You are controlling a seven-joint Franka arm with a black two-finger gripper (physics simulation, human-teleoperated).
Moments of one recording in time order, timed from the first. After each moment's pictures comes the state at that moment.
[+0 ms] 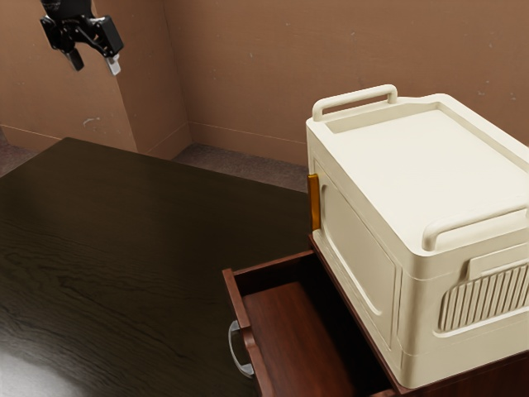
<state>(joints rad) -0.07 0.15 0.33 -1.16 -0.08 1.45 0.19</state>
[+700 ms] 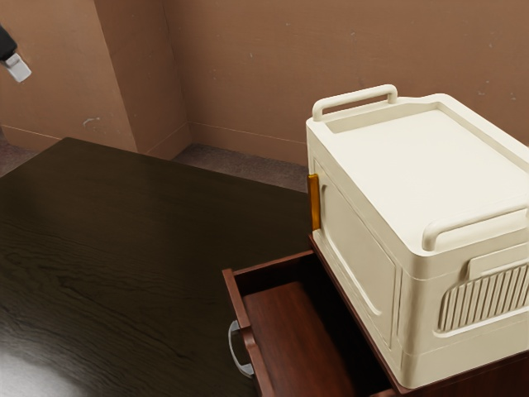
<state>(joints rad) -0.26 -0.64 0.16 -1.74 0.09 1.40 0.25</state>
